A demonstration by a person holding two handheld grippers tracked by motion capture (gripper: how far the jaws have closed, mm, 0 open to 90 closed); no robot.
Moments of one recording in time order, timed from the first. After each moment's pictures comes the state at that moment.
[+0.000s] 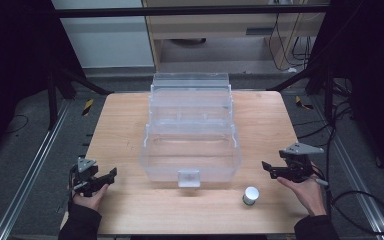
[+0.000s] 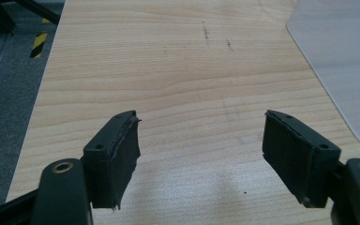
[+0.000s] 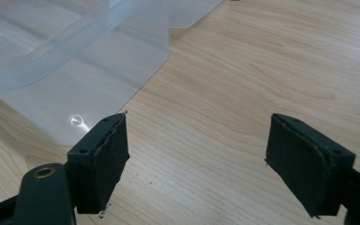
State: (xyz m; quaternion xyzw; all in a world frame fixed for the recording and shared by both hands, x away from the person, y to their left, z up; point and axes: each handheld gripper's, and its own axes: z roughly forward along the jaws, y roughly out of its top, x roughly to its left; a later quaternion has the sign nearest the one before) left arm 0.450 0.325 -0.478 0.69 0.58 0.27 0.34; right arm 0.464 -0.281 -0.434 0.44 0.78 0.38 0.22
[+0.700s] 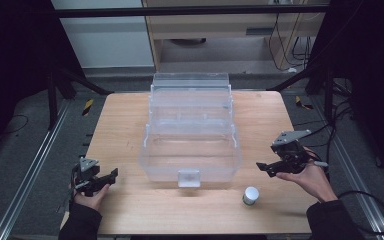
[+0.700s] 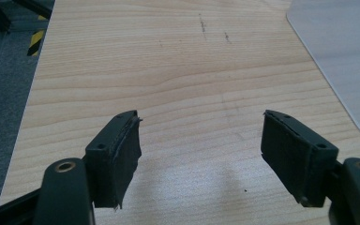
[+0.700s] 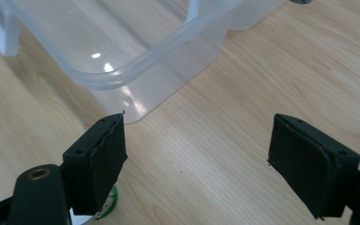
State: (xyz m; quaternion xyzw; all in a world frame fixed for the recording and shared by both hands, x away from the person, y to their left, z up) left arm 0.453 0.323 -0.481 0.70 0.58 0.26 0.33; right arm 0.472 -0.254 -0.383 0.35 0.87 0.32 0.16
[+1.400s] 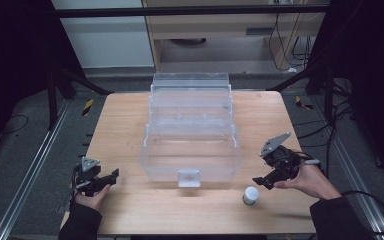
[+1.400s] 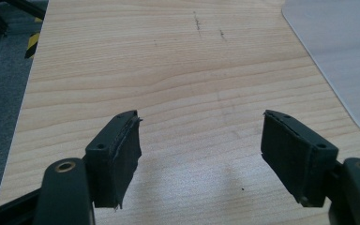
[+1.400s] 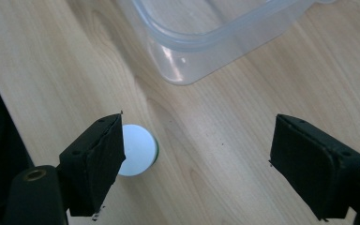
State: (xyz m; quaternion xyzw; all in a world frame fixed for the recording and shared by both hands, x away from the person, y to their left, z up) left arm 0.453 0.322 -0.481 0.71 0.57 0.26 0.33; right arm 0.460 -0.227 -0.376 0.27 0.93 0.23 0.09
